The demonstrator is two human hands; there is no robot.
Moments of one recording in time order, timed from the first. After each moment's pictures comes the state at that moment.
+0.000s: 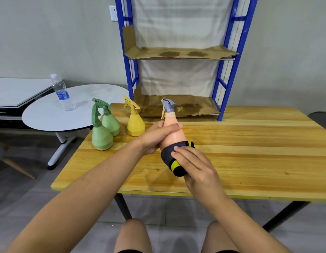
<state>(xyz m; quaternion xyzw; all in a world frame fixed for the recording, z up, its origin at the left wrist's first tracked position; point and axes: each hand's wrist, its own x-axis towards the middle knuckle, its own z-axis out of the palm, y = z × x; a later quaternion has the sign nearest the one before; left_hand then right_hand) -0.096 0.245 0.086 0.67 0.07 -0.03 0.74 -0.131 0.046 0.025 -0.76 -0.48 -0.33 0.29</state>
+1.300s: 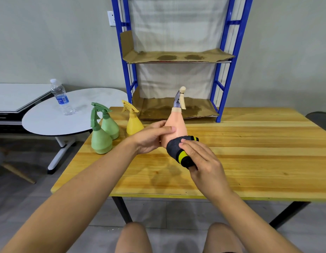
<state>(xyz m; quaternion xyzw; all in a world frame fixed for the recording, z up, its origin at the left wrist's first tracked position) -0.096 0.259 0.093 0.63 0.01 -0.09 0.77 -0.118 0.038 0.045 -0.77 -0.44 -0.33 0.32</state>
